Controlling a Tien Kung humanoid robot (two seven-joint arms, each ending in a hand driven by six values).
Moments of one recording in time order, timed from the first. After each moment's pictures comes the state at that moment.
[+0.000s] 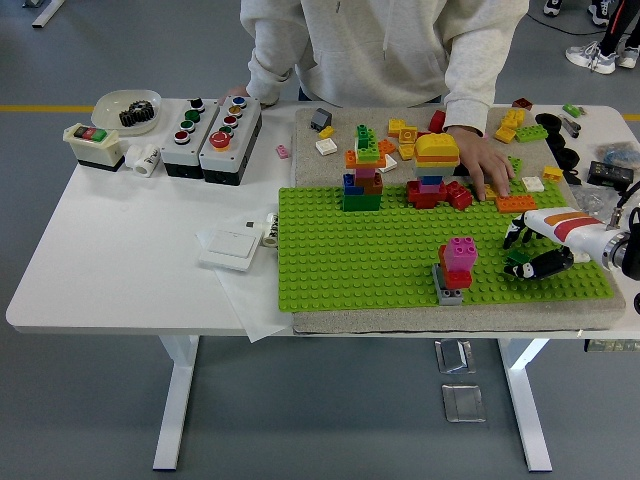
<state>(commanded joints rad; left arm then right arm) -0.16 0.04 -0.66 -0.18 1.06 -0.09 0.23 0.82 -0.54 0.43 0.80 -1.70 -0.04 0.25</state>
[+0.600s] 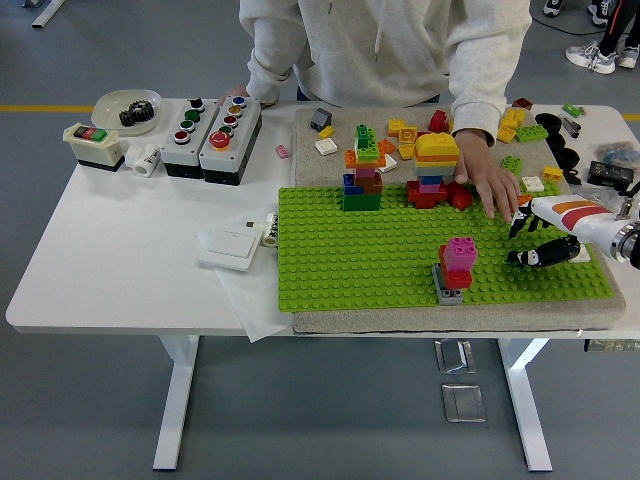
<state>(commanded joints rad) -0.15 0.04 -0.67 -0.18 1.07 -0.09 0.24 0.81 -0.57 0.49 0.84 -1.69 -0.04 0.24</state>
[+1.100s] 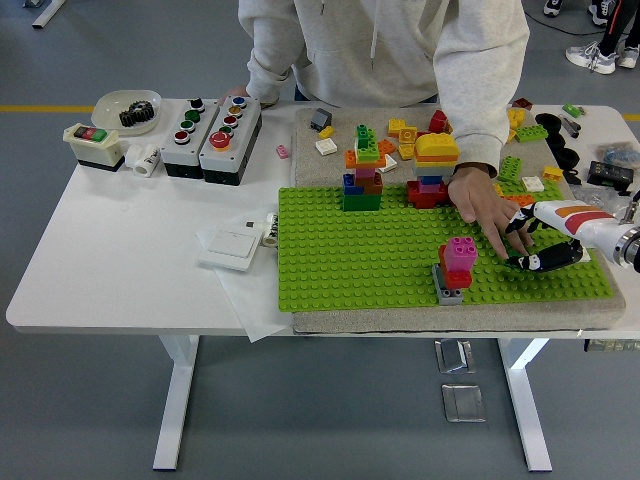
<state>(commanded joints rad) -0.09 0.02 -0.82 -0.18 1.22 -0.10 0.26 0.77 -0.59 0.52 0.92 -1.68 0.00 0.19</state>
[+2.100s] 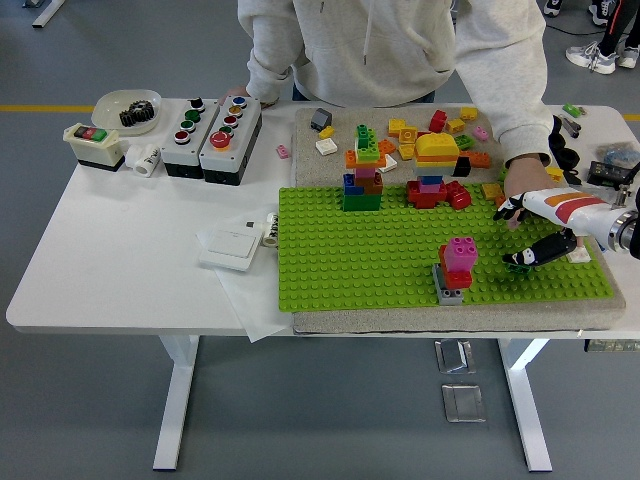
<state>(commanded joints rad) -0.07 0.00 -0.85 -0.18 1.29 -0.09 0.24 0.82 -0.64 0.50 1.04 -1.70 0.07 0.13</state>
